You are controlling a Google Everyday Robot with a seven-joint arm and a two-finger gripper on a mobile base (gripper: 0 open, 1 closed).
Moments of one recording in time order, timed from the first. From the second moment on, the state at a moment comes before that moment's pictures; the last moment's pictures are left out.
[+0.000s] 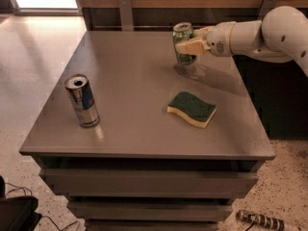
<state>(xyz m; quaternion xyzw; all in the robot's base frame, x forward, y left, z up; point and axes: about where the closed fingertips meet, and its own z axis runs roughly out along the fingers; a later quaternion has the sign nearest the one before) 0.736 -0.123 0.906 -0.40 0.71 0.22 0.54</state>
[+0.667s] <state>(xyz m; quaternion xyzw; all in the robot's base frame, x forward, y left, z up) 0.728 -0.145 0.910 -0.44 0.76 0.12 0.45</state>
